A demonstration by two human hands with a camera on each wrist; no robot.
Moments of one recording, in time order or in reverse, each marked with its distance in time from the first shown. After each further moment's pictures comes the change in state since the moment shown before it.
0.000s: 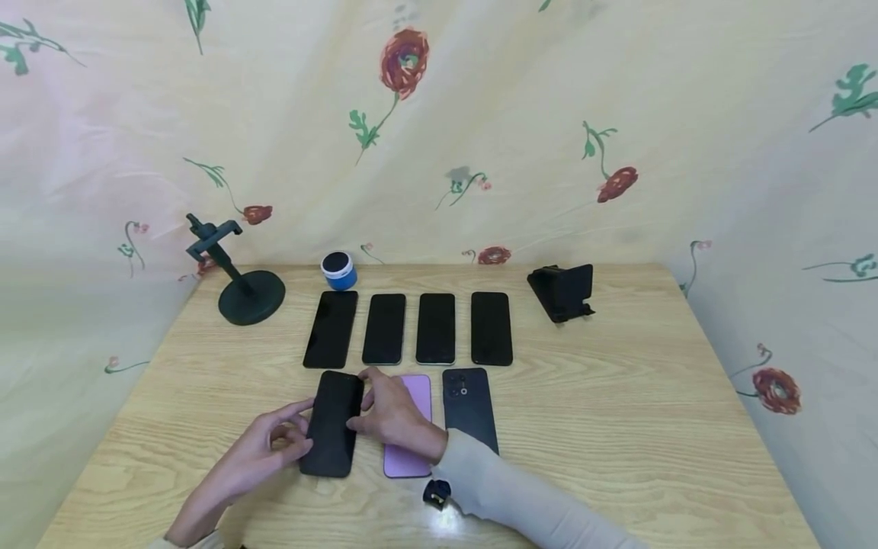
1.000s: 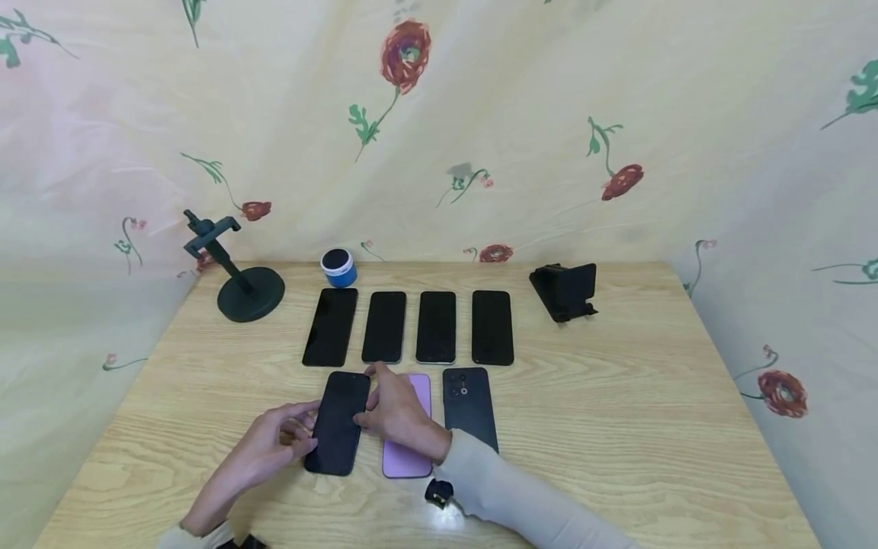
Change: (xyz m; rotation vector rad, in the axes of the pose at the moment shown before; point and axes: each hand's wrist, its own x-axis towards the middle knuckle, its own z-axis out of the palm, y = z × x) left_hand 0.011 -0.001 0.011 0.116 0.088 -0.018; right_hand 0.001 0.006 -0.004 0.108 -0.008 0.063
